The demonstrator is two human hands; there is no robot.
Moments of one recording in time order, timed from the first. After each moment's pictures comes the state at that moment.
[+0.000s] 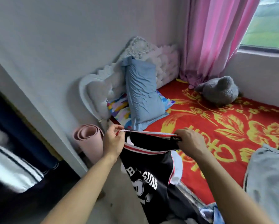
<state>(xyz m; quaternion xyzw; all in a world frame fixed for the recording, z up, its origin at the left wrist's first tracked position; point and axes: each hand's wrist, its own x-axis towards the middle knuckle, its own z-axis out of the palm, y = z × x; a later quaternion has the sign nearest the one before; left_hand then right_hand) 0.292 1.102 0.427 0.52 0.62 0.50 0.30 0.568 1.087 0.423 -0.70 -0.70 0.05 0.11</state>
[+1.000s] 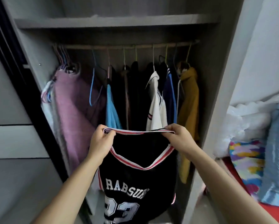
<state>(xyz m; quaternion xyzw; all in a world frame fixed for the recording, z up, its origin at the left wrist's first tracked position) -0.317 0.944 0.516 0.27 0.76 0.59 0.04 -0.100 1.110 0.530 -0.36 -0.79 0.40 0.30</state>
